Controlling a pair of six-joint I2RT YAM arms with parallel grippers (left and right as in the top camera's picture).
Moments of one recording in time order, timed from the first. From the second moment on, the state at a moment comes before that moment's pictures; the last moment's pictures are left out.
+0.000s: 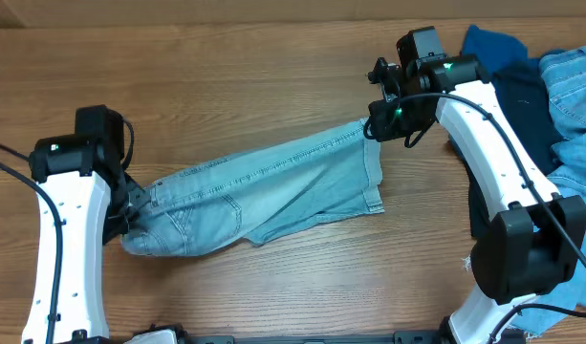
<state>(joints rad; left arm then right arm) 0.16 1.43 1.31 -1.49 -0.27 -0.71 0.21 1.89 1.69 -1.14 -0.24 -0.06</state>
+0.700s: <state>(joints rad) 0.16 1.42 1.20 -1.57 -0.12 -0.74 0.20 1.89 1.68 -1.00 -0.22 -0.06</state>
